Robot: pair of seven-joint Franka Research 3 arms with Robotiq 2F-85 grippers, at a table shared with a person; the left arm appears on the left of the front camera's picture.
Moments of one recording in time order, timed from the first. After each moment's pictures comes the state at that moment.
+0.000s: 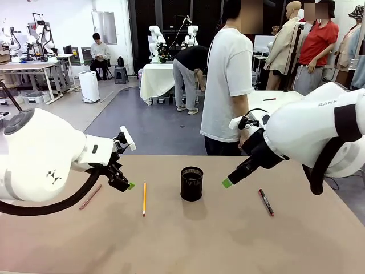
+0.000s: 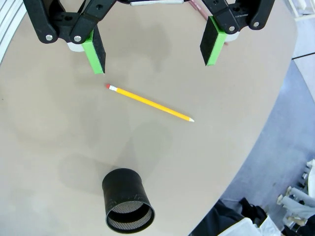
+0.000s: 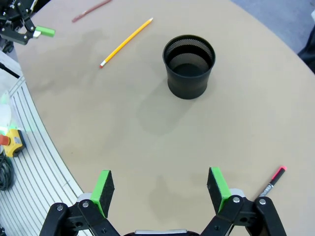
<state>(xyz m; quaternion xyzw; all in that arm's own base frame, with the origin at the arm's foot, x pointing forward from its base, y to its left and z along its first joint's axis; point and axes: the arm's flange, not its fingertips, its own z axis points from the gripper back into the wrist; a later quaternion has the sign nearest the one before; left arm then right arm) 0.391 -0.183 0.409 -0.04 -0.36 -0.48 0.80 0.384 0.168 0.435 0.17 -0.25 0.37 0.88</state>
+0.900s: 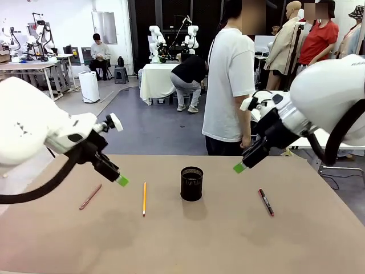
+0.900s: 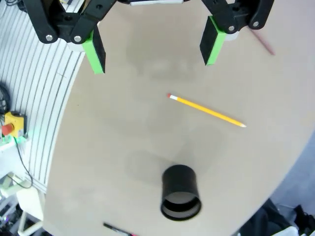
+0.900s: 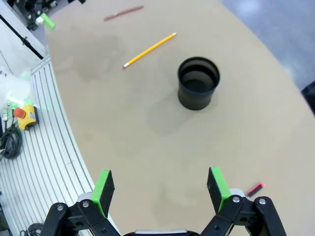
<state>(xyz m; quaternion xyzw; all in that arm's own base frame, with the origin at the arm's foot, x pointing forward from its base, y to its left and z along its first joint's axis) 0.386 -0.153 0.463 -0.20 -0.26 -0.46 0.83 0.396 0.137 0.495 0.20 -0.25 0.46 0.83</state>
